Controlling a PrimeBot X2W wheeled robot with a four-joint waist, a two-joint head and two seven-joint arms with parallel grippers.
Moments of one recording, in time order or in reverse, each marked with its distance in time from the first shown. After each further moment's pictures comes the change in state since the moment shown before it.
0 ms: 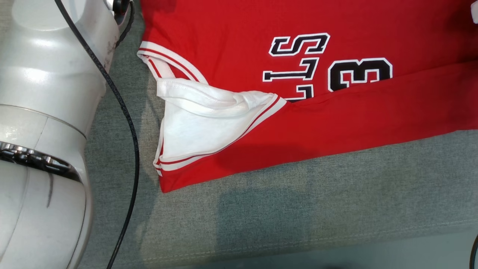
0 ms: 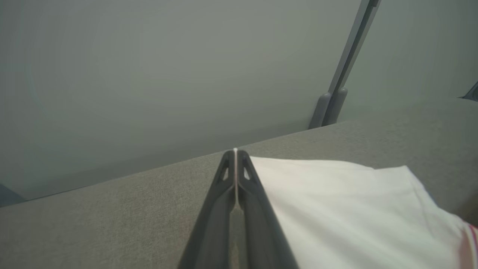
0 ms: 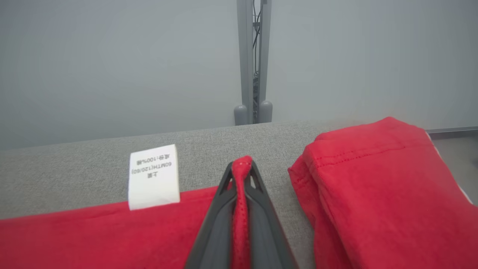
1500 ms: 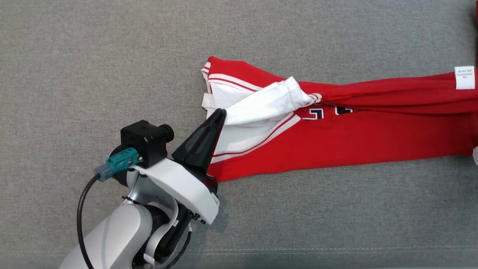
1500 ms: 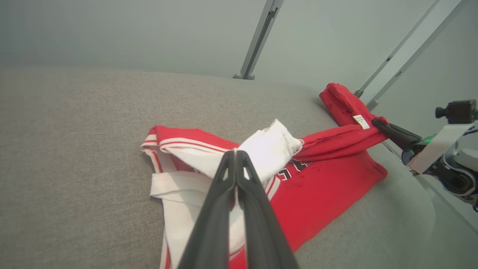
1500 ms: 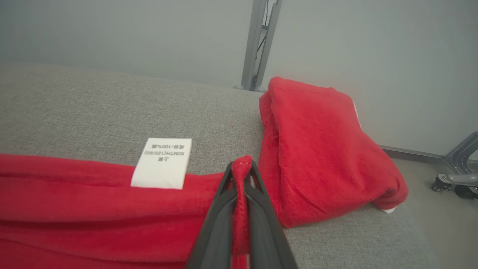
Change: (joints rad) left arm 1.098 0.312 -0.018 -1.454 -0.176 0.295 0.257; right arm 0.651 -0.141 -0.159 -0.336 -0.202 0.000 -0.057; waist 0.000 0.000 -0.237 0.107
